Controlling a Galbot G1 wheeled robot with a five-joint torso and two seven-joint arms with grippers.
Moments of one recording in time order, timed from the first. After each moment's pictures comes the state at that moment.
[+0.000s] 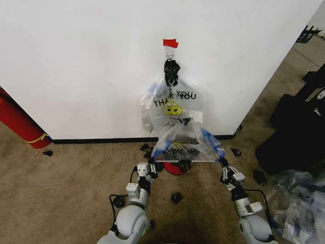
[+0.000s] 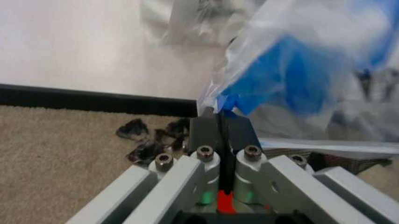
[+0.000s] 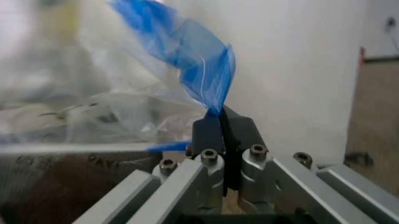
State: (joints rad) left arm 1.25 -1.33 -0.09 -1.75 -0.35 -0.04 -0.29; right arm -1.29 1.31 0.52 1.38 0.45 0.66 -0.28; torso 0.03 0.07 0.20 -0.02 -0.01
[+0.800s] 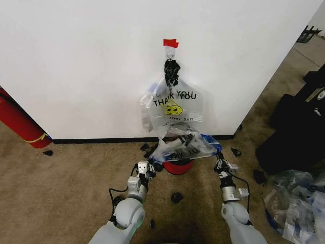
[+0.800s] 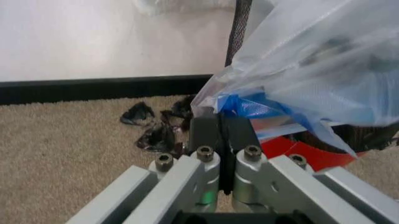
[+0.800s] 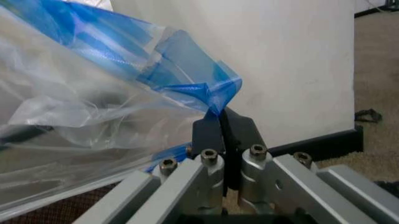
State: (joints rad) left arm 1.17 -1.27 -0.07 -1.73 -0.36 0.11 -0.26; right arm -1.14 1.38 0.49 1.26 0.53 0.57 -0.23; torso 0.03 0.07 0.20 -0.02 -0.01
